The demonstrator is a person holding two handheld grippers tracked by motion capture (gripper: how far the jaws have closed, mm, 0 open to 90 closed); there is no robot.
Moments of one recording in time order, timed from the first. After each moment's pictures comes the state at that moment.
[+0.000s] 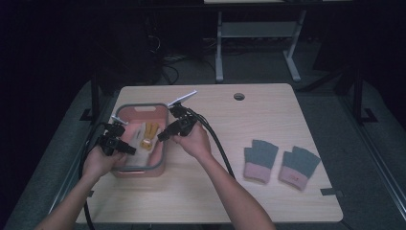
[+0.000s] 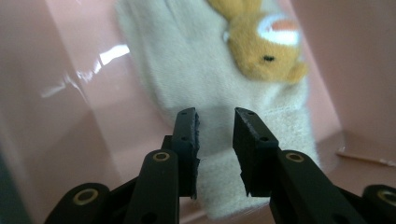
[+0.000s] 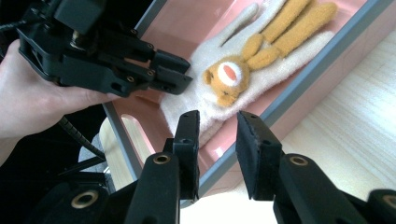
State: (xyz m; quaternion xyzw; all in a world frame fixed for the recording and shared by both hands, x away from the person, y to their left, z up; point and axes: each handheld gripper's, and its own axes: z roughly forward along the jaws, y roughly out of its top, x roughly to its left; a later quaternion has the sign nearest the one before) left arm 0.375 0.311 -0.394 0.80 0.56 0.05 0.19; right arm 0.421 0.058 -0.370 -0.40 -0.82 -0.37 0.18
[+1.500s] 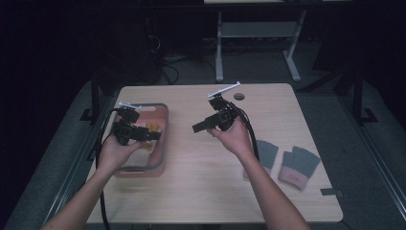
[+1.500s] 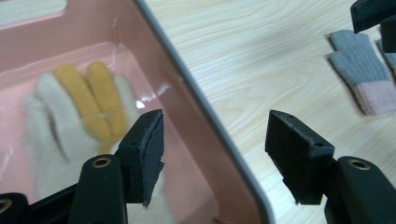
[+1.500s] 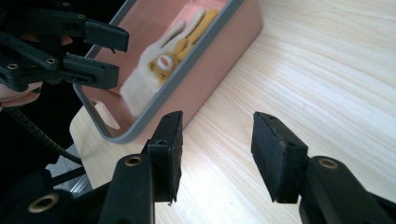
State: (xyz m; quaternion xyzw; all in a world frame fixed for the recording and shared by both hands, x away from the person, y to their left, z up) left arm 0.367 0.245 -0.334 0.80 0.49 0.05 0.33; right arm 0.410 -0.053 -0.338 -0.44 -0.81 -0.39 0.10
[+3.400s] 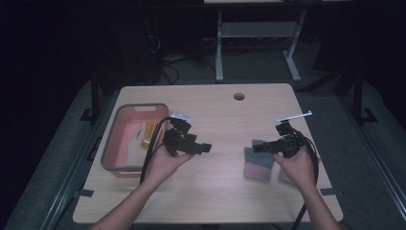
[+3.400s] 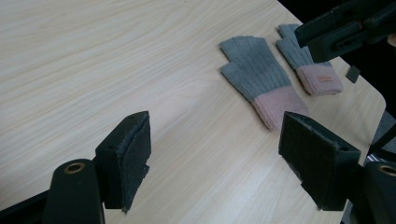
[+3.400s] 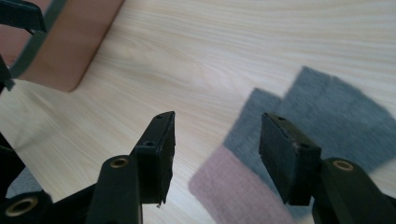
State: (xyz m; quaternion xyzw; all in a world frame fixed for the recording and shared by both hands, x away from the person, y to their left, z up) left arm 0.344 0.117 -0.354 0.83 0.39 0.01 0.39; right arm 0.342 -0.219 -0.381 -0.54 -0.76 -0.36 0.04
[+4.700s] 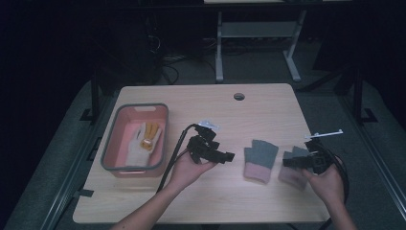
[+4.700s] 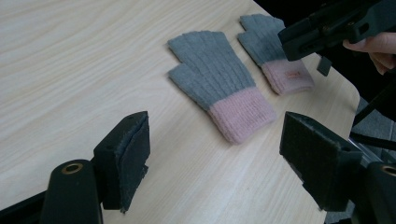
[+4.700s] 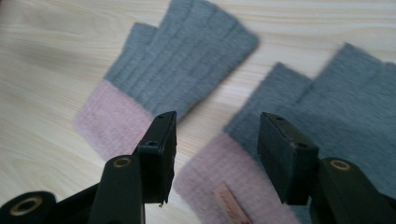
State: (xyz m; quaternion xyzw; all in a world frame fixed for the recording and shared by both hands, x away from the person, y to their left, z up) left arm 0.333 0.055 -0.375 0.85 0.35 -0.02 0.40; right arm 0.311 -0.299 -0.419 -0.60 -0.74 -0.30 -0.01
